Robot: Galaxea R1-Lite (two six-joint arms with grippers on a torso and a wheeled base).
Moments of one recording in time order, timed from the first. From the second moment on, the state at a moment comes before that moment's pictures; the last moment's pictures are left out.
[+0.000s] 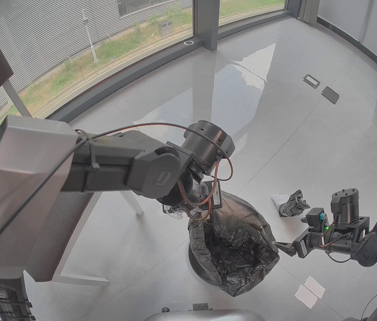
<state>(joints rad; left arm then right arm) -0.76 2.16 -1.71 0.46 0.26 -0.65 0.28 1.91 -0.32 -0.93 0.09 -0.25</state>
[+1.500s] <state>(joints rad) -0.70 2.28 -1.68 0.43 0.26 -0.67 0.30 1.81 -0.29 -0.93 0.11 -0.25</state>
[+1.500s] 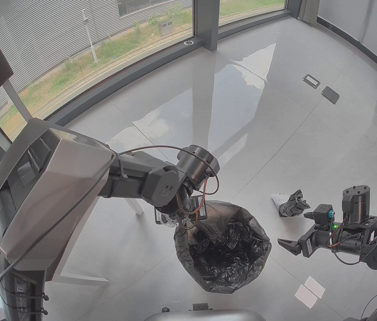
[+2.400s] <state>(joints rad) -0.78 2.08 -1.52 0.41 0.39 -0.67 0.27 1.80 -0.26 -0.92 0.11 -0.25</state>
